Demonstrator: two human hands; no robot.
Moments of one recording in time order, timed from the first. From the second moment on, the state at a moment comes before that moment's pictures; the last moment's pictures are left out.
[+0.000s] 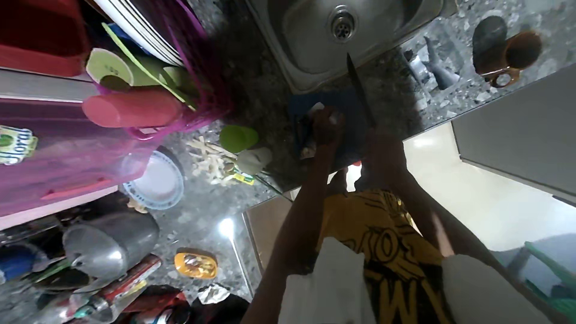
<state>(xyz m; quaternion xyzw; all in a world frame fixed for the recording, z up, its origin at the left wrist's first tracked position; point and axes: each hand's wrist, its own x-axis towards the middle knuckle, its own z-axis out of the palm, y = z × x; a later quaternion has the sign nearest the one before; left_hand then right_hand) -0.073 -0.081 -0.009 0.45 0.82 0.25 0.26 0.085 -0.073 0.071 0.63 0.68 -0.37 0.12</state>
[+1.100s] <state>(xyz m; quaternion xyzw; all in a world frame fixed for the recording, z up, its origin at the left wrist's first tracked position) -0.071 -0.075 0.007 0.42 0.83 0.21 0.31 0.090 -0.056 0.065 0.55 0.76 -0.31 0.16</state>
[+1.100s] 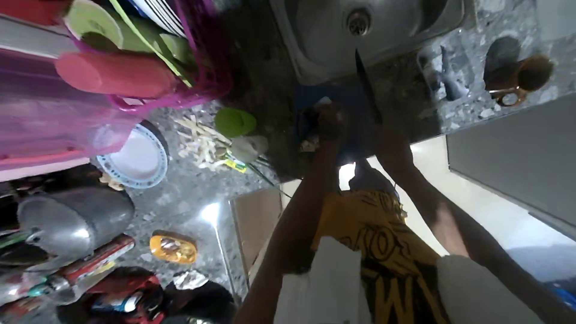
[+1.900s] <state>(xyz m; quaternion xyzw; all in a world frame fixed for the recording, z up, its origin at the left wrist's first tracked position) -0.073 -0.082 -0.002 0.42 0.80 0.28 0.32 0.134 -0.058 0.085 0.63 0.60 -0.50 0.05</state>
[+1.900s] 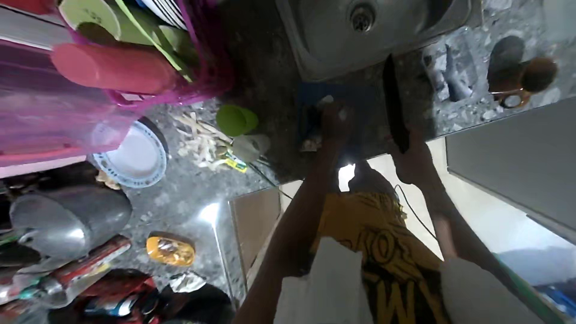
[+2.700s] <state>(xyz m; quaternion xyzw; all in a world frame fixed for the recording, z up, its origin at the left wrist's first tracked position) -0.081 -0.090 0.004 0.36 0.80 0.30 0.36 0.141 -0.123 0.063 0.62 0.67 -0.39 0.09</state>
